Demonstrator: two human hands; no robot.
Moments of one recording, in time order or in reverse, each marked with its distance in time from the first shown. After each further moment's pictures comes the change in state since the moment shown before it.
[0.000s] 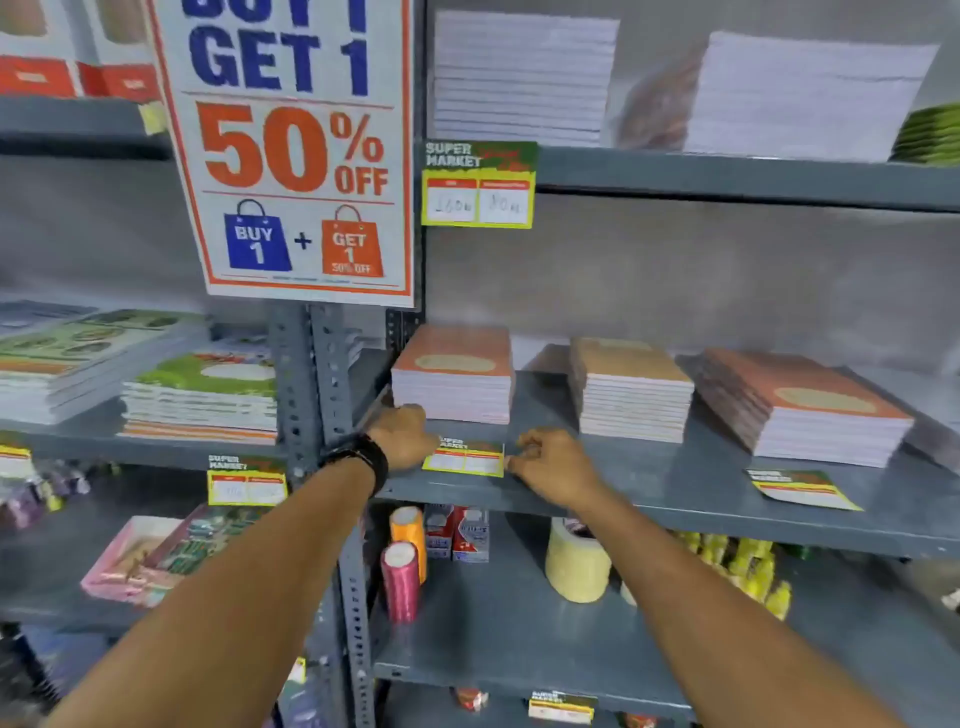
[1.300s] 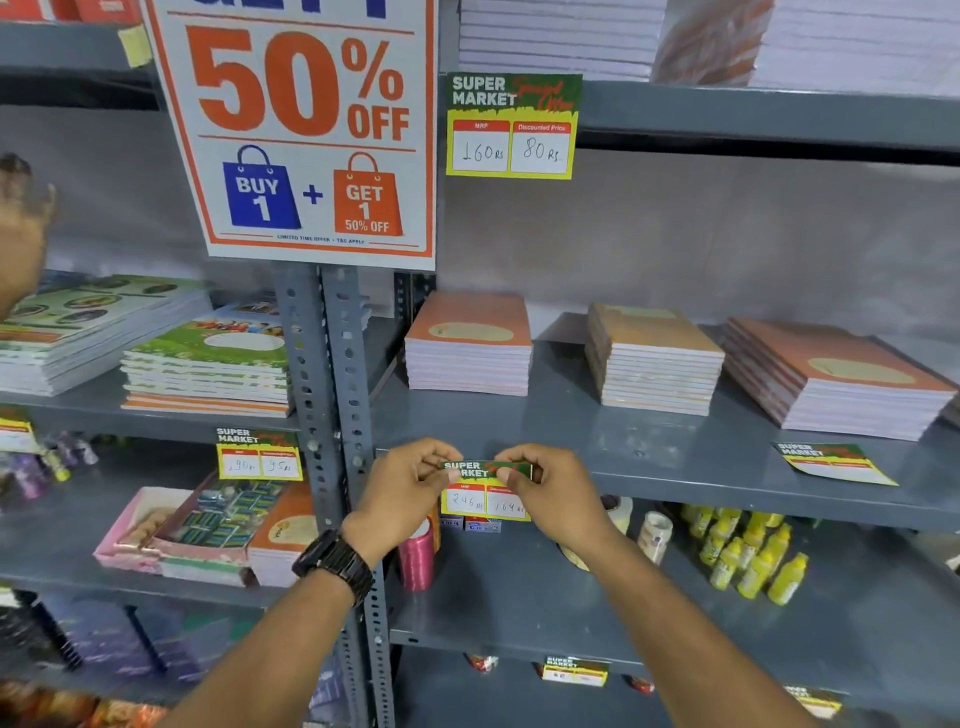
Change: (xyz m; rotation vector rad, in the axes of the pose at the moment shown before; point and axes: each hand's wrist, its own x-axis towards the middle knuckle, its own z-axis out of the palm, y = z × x) left_hand -0.074 -0.026 0.068 -0.769 0.239 0.176; right_hand -0.047 0.006 0.049 0.197 0.028 -0.123
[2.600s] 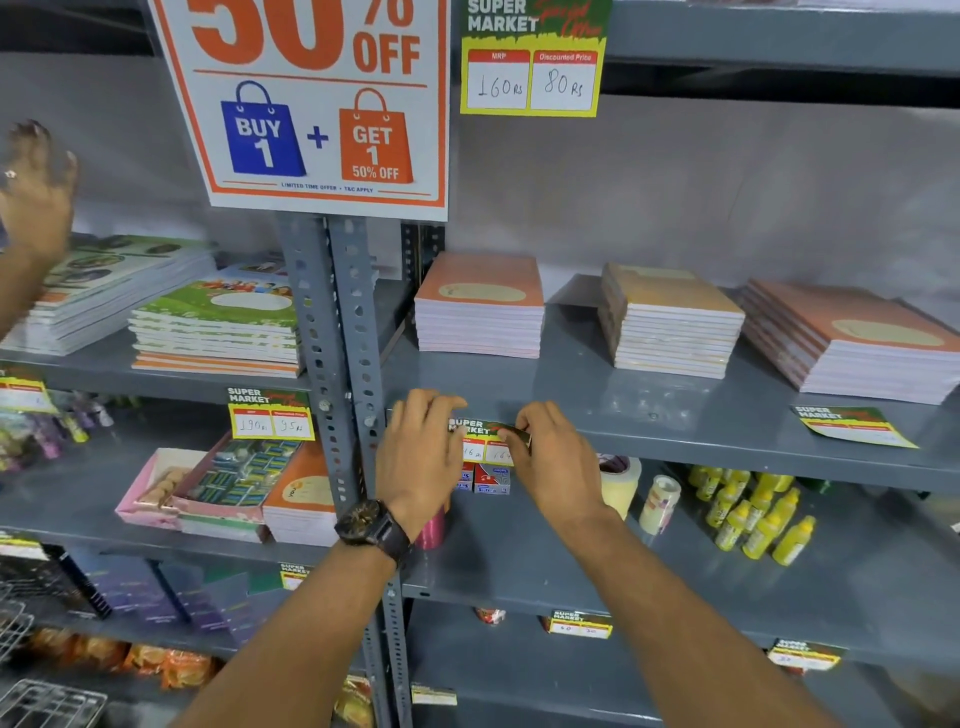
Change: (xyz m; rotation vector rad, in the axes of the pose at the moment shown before) left_hand -0.012 -0.012 0.016 0.656 0.309 0.297; right_hand -0.004 0.010 0.025 -0.559 0.214 -0.181
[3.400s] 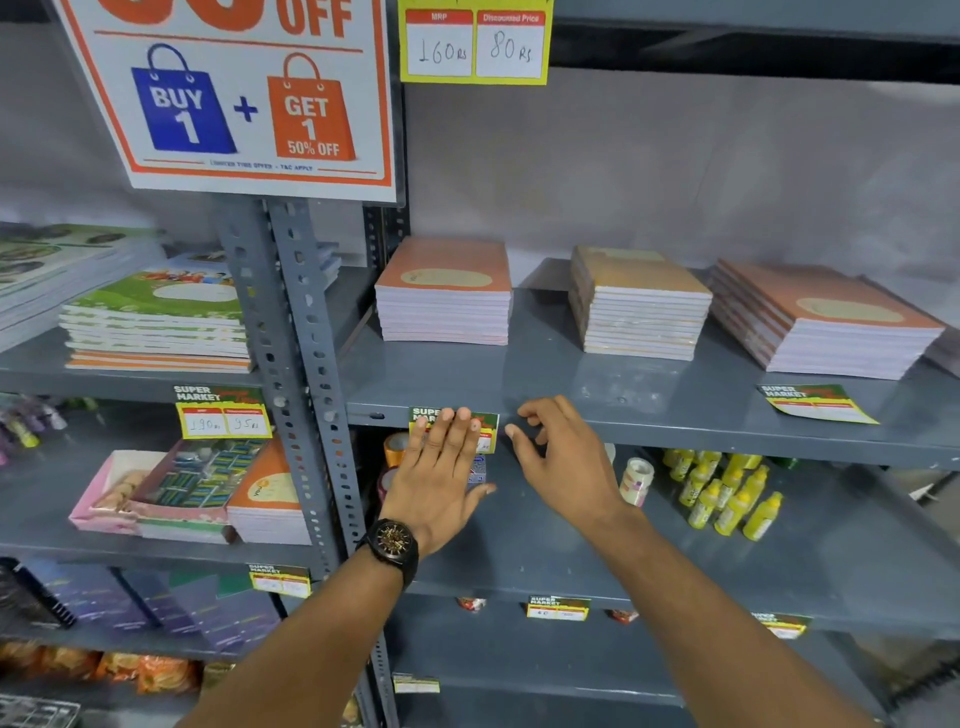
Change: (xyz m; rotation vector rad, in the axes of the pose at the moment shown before) left_hand -0.035 0.000 0.079 0.421 -0.243 0.344; right_hand -0.013 0.047 -0.018 0.161 0.032 -0.037
